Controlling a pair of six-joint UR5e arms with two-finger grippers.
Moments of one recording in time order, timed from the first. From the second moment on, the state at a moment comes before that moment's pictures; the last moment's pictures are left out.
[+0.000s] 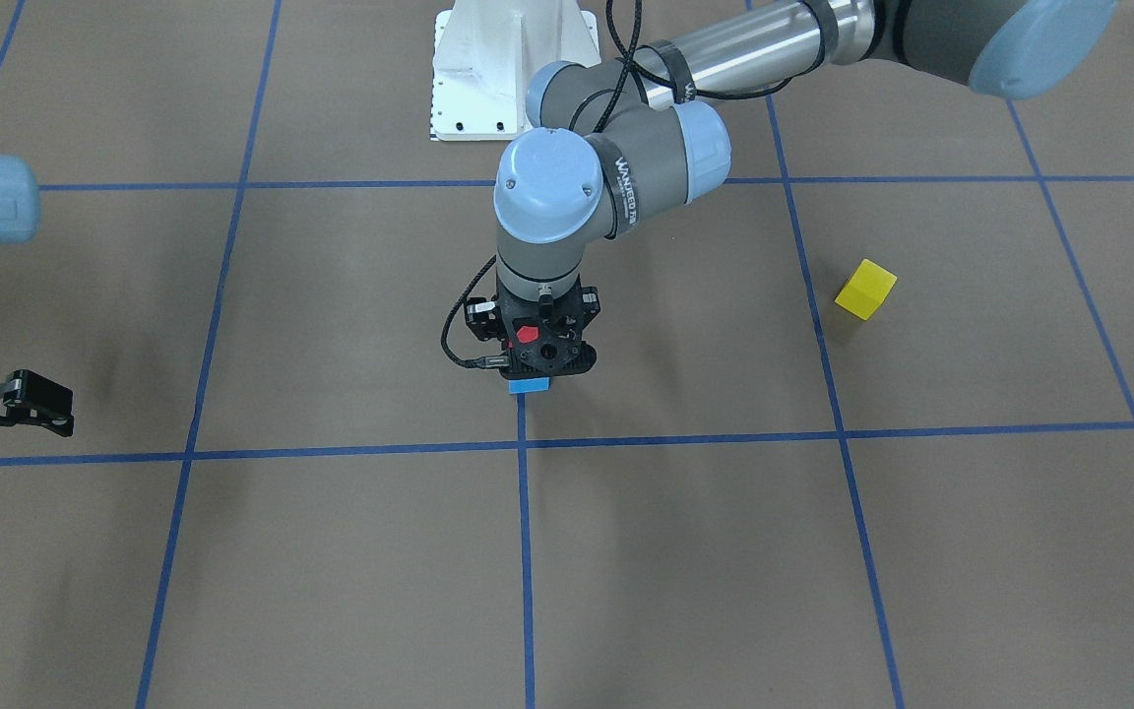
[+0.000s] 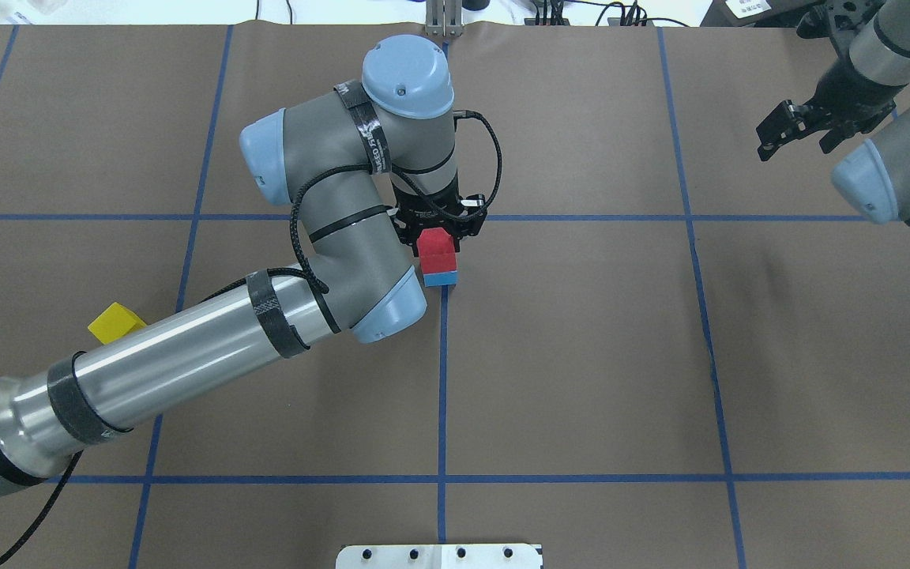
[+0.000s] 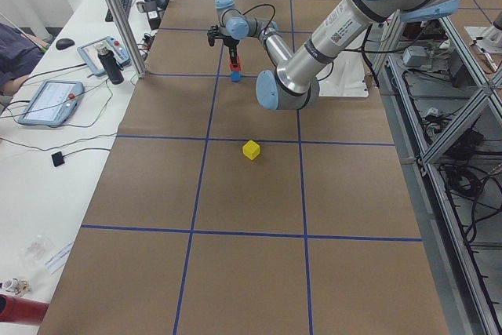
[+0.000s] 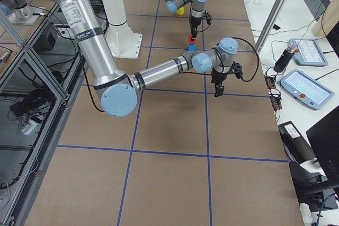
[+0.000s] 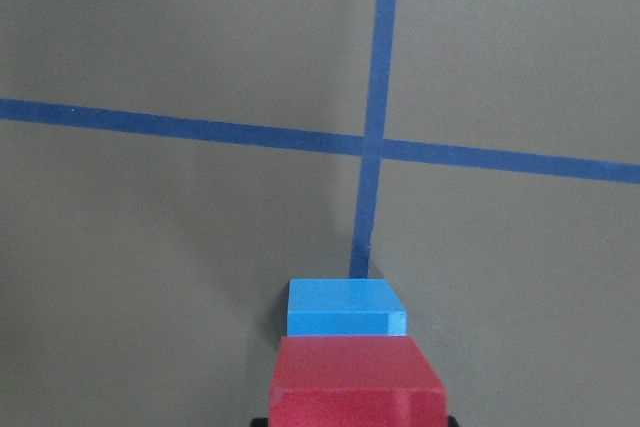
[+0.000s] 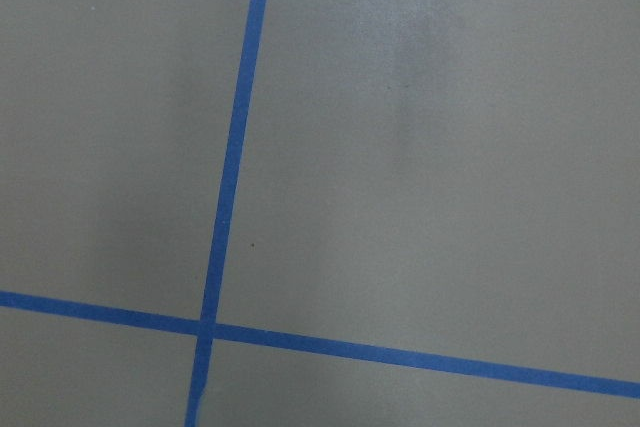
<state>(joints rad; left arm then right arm) -0.63 -2.57 -1.29 -1.58 -2.09 -1.21 1.15 -1.17 1.55 -1.56 2.26 0.43</state>
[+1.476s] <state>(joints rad) -0.64 -2.57 -1.30 -1.59 -2.09 -1.20 1.16 -1.17 1.55 -1.56 2.28 0.43</state>
